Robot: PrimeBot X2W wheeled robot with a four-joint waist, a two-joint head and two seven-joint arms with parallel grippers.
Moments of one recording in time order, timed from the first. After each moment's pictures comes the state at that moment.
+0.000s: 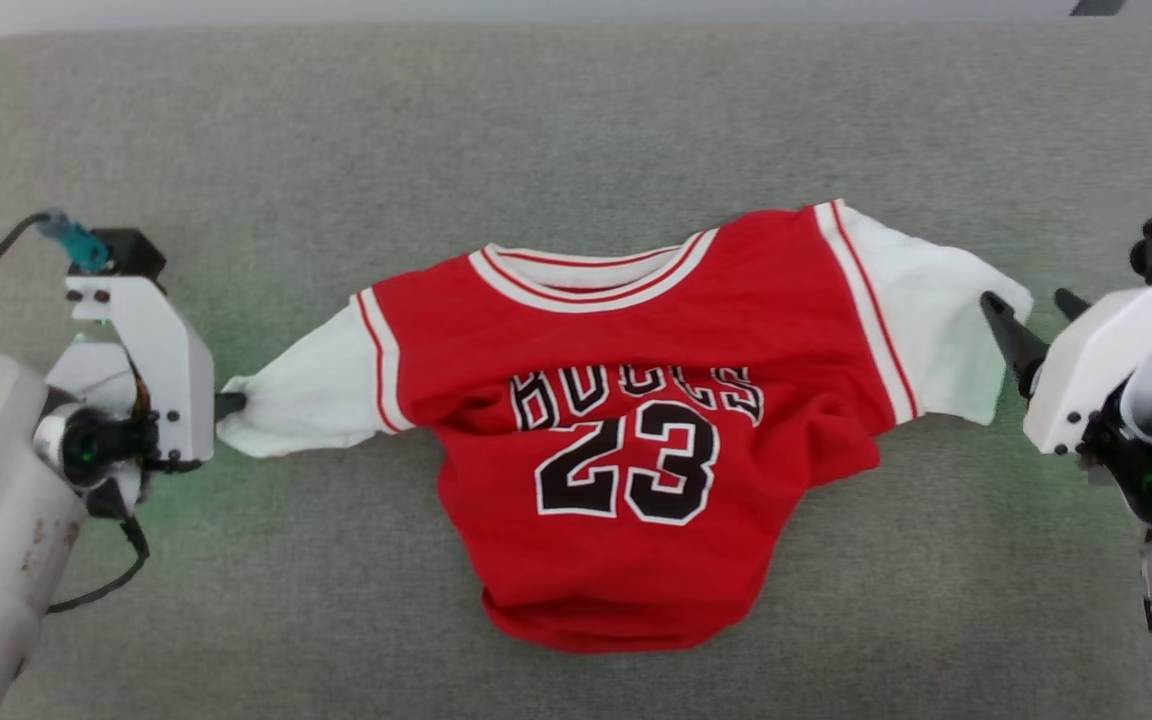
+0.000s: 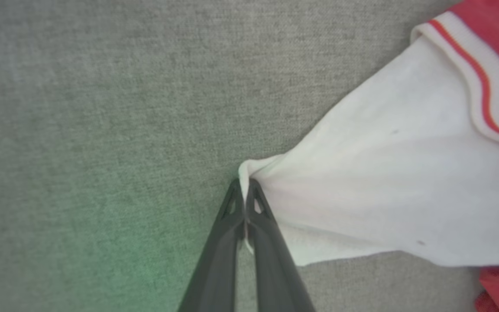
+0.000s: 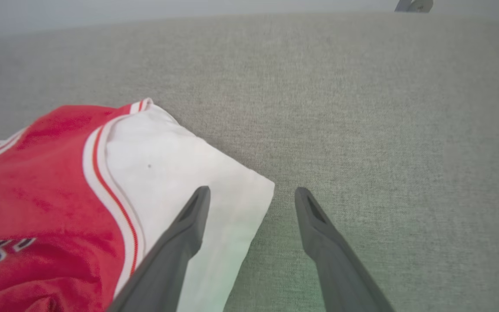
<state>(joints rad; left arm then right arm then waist) -0.90 0.60 -0.70 0.81 -1.04 -0.13 0.71 -0.56 -0.22 -0.03 0.31 0.32 0.13 0.53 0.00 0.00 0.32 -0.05</state>
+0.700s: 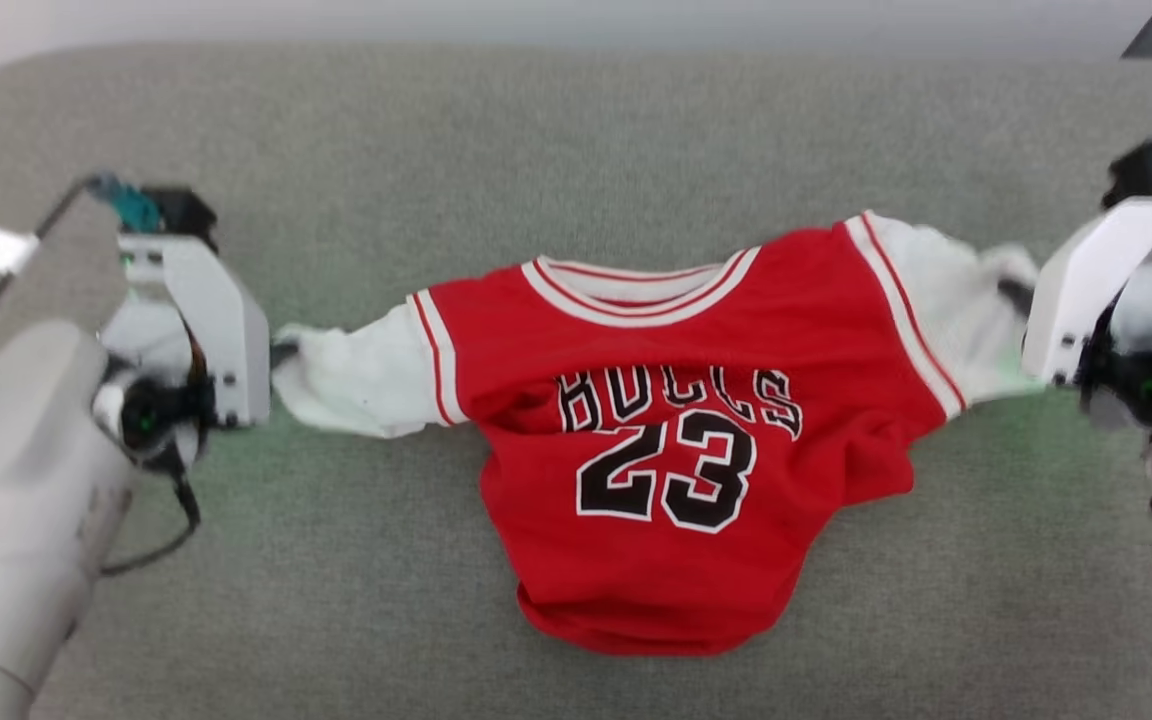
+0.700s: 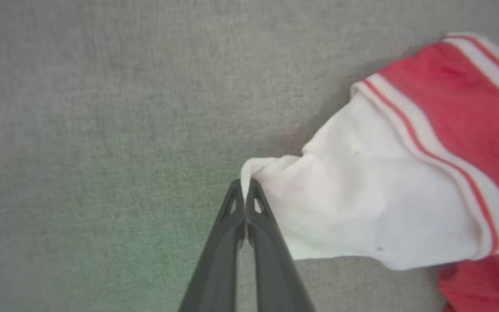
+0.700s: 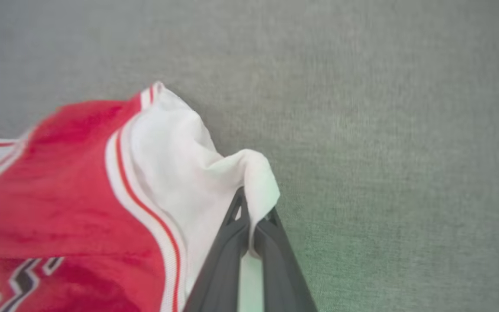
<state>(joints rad) -0.96 0.55 -0.73 0.82 -1.04 -0.13 0.62 -0.82 -0.26 0.06 0.70 0.39 0.13 0.67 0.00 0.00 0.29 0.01</state>
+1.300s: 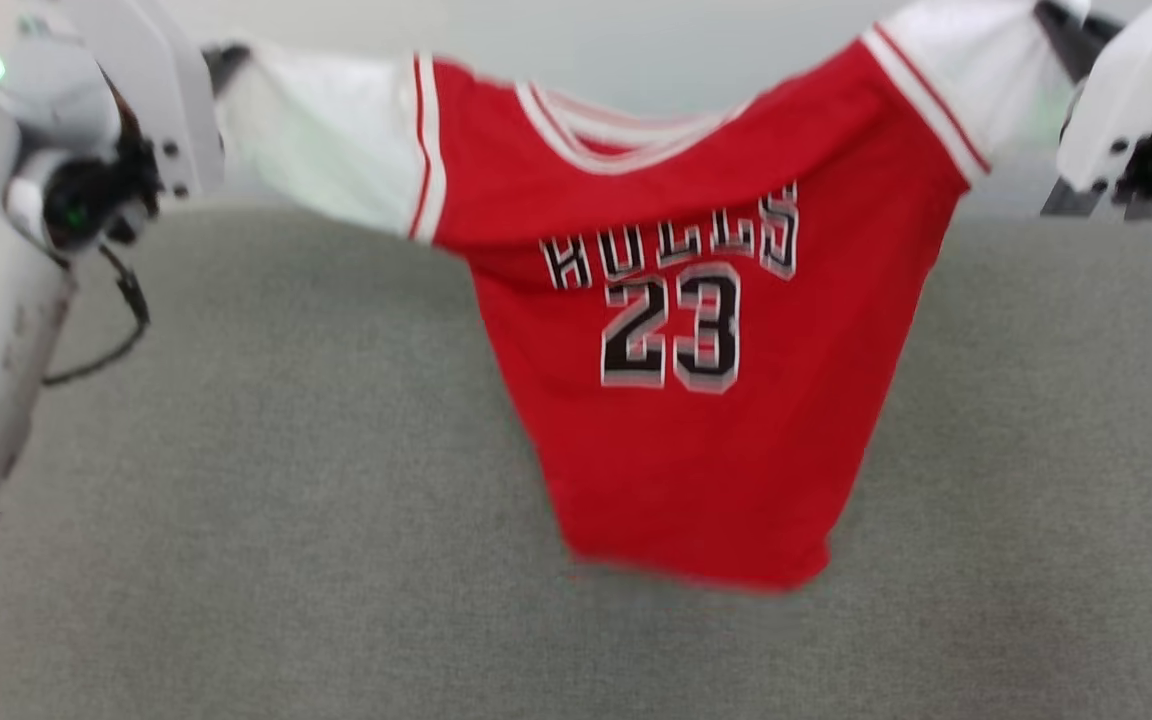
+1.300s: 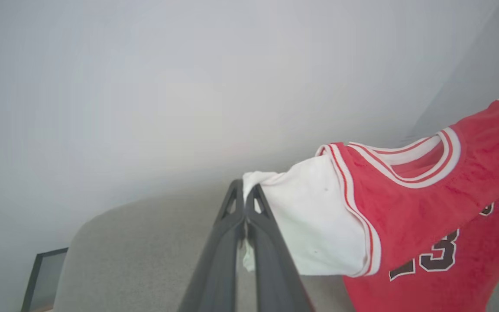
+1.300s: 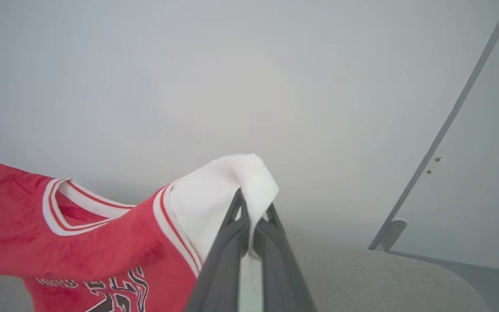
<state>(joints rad) -1.24 0.55 -0.70 0.78 -0.95 -0.13 0.46 -1.04 -0.29 0.15 0.59 0.44 0.13 0.48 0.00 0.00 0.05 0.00</state>
